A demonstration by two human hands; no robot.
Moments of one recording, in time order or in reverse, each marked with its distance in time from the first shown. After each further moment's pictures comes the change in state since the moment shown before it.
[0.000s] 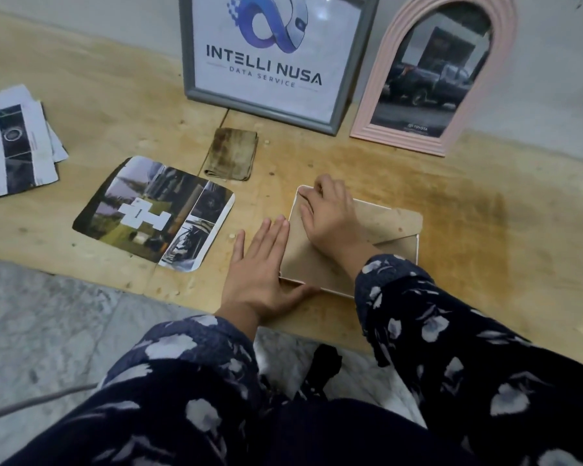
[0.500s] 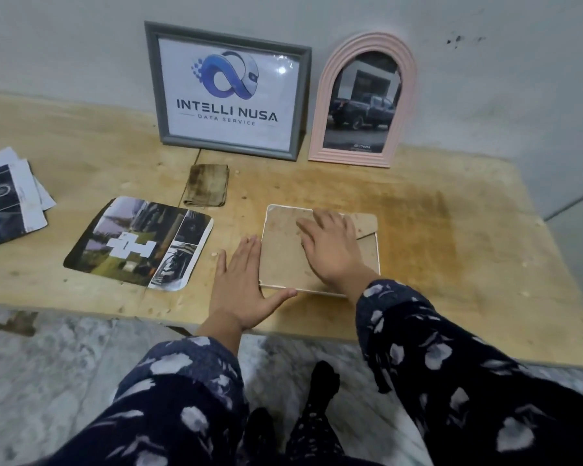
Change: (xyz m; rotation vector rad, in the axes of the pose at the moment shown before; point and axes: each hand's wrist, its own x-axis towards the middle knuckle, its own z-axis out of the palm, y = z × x) left_hand -0.007 0.000 -0.003 0.010 0.016 0.025; right_hand -0.054 0.002 -0.053 -0.100 -0.209 0.242
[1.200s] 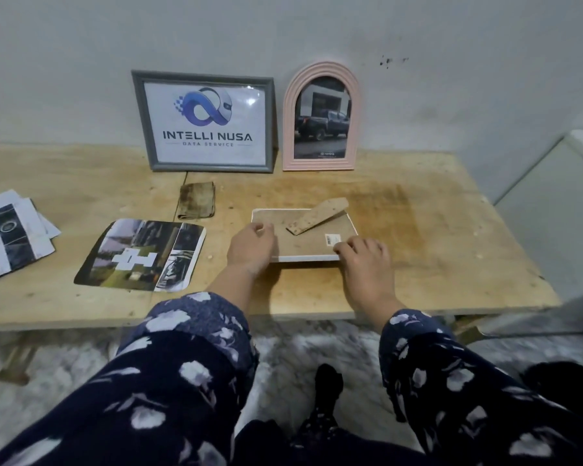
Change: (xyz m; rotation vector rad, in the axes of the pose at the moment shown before) left_hand 0.024 0.049 -0.060 -0.669 -0.006 -0.312; right_hand -0.110 0.034 -0.010 -0.224 0.319 0.142
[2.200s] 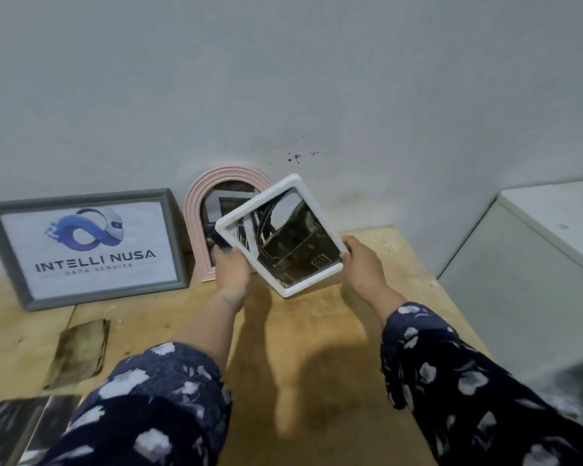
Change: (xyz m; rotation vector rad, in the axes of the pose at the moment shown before) left_hand 0.156 0.191 0.104 -0.547 0.010 -0.062; right_hand 0.208 0.189 -0.010 0.739 -0.056 0.508
